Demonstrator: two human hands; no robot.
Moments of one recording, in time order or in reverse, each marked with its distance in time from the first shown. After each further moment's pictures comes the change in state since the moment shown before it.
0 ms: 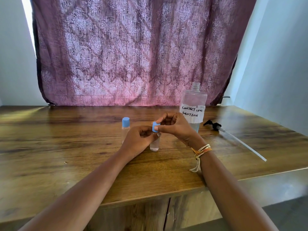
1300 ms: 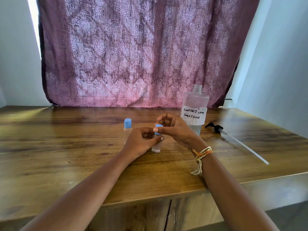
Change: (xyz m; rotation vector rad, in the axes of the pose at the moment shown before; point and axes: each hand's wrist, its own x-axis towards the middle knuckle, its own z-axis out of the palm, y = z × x) left_hand -0.003 0.001 0.000 -0.021 -0.001 -0.052; right_hand 0.003 0.002 0.002 0.085 -0.035 0.088
